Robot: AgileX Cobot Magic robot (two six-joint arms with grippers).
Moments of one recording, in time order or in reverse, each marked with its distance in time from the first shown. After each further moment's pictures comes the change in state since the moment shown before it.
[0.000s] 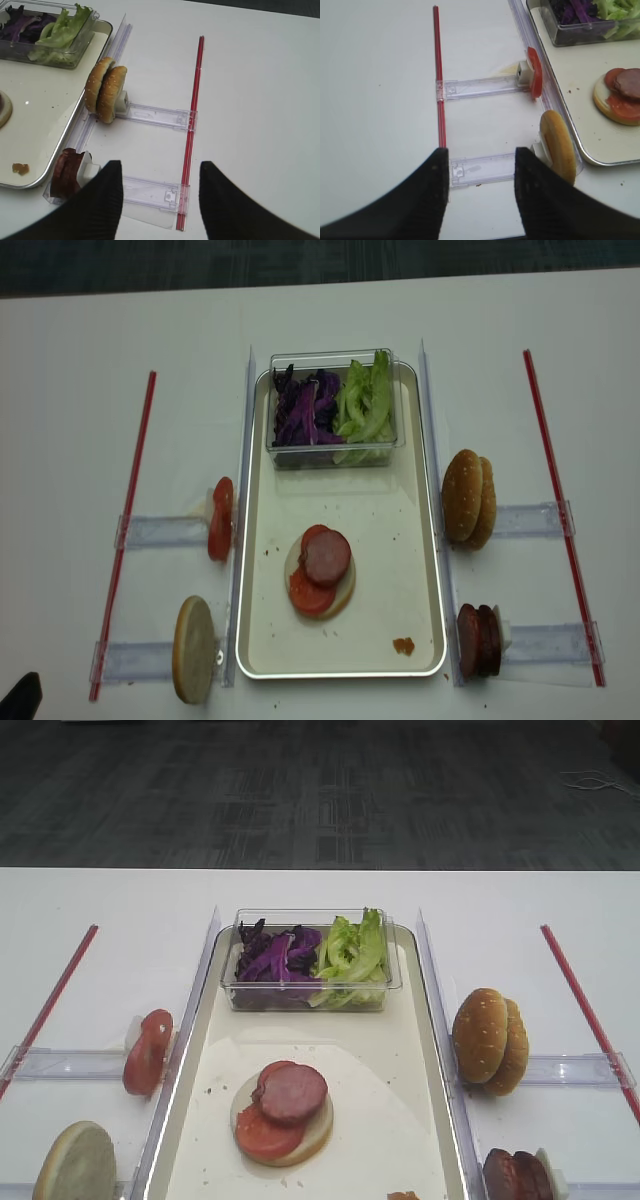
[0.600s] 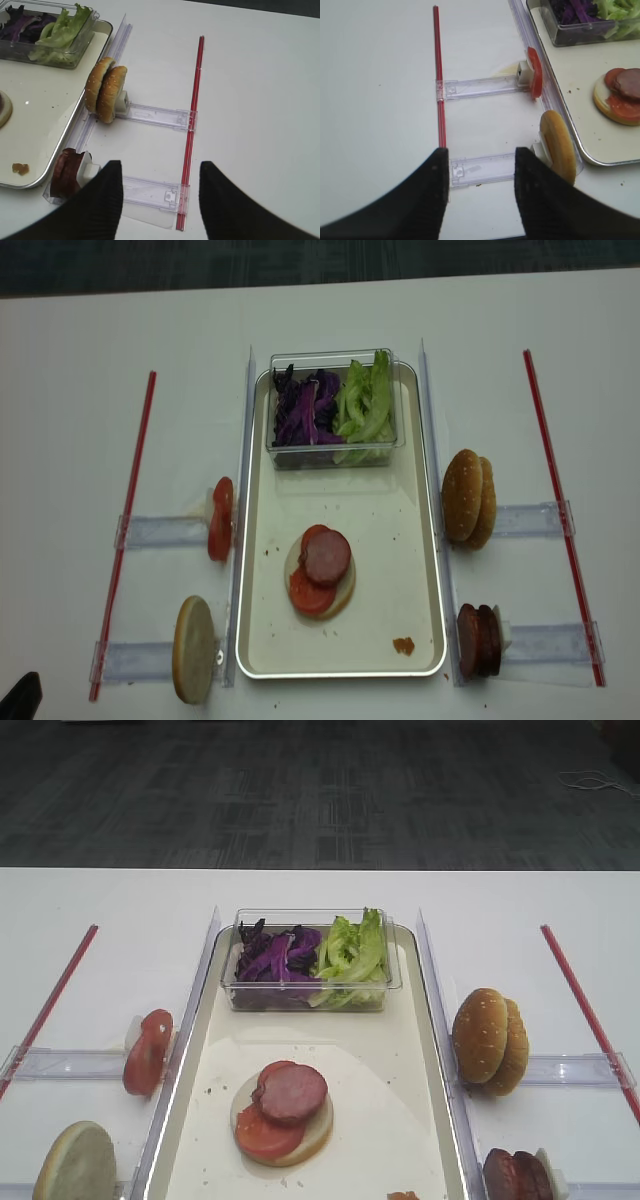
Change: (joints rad) left arm 0.000 0.000 0.000 0.000 0.000 0.000; right arm 0.000 0.000 0.000 0.000 0.000 0.000
